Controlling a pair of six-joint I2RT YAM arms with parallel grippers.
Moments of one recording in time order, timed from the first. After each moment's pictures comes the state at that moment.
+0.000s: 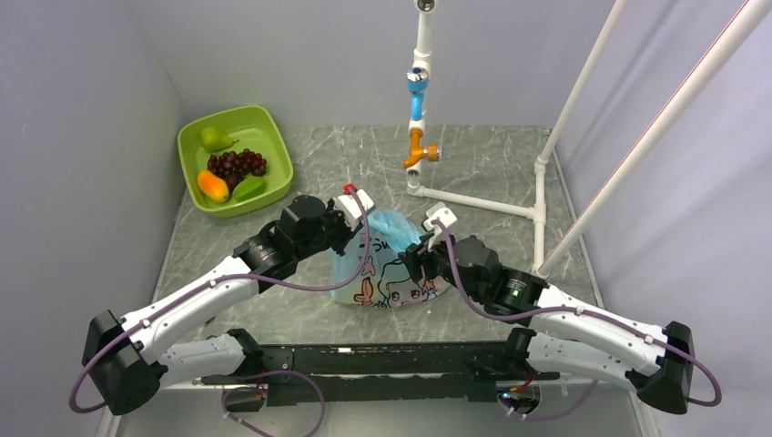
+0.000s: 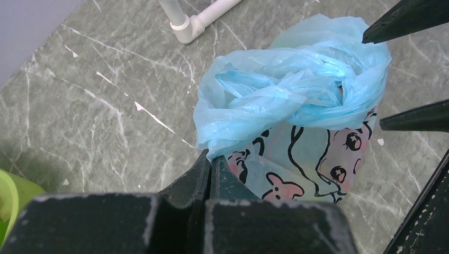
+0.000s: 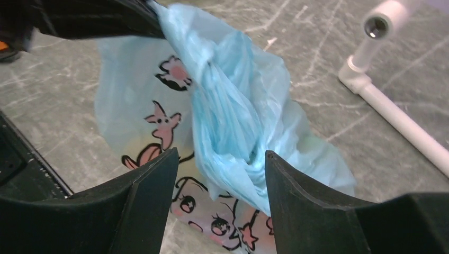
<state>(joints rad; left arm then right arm) -0.79 1.08 0.86 -0.16 0.04 0.18 1.04 0.83 0.65 -0.13 0.33 0.14</state>
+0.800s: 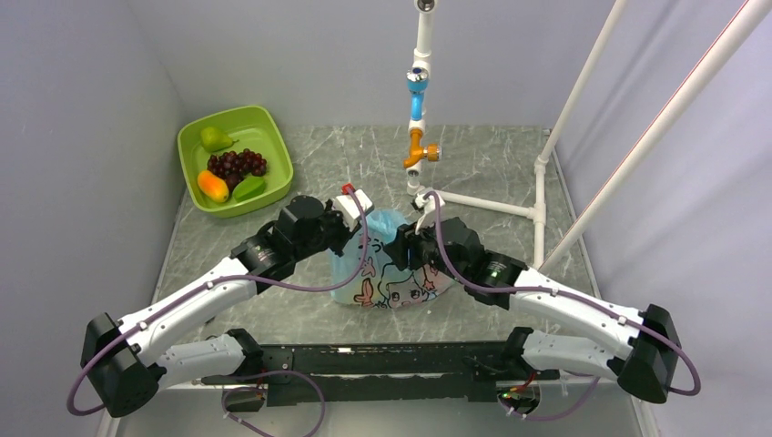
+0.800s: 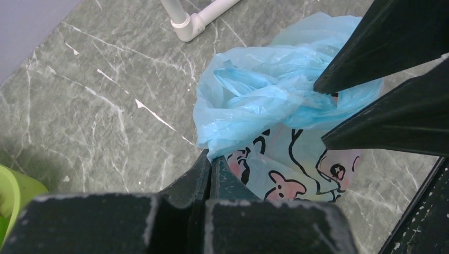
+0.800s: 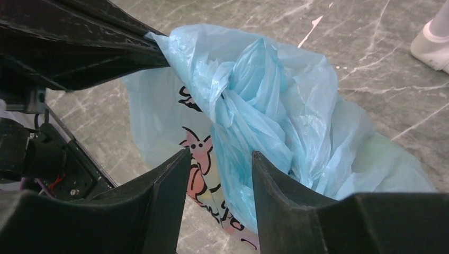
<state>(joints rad) -0.79 1.07 0.87 -0.18 0.04 0.17 0.96 1.02 0.75 -0.08 0.15 0.37</state>
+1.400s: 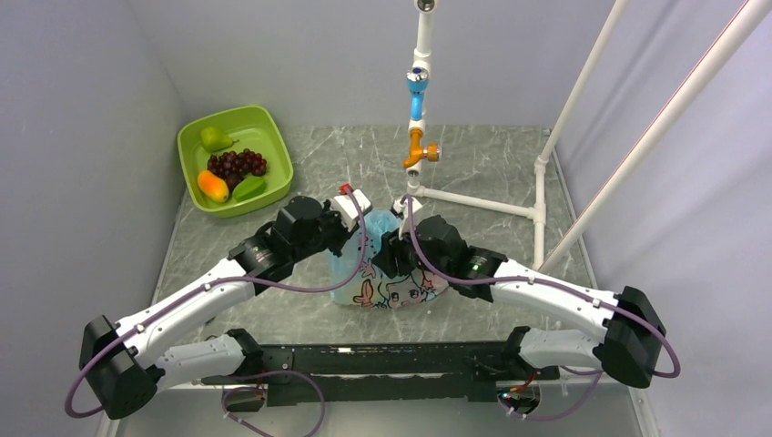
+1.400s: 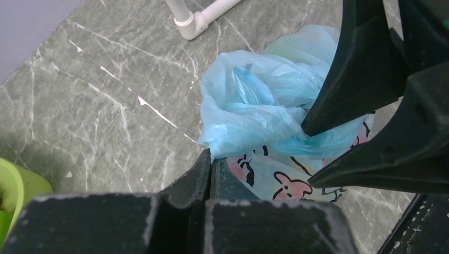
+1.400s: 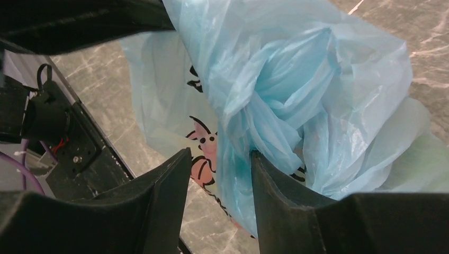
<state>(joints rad) -0.79 1.05 0.87 -0.20 0.03 0.17 0.95 1.16 0.77 -0.06 0.01 0.34</state>
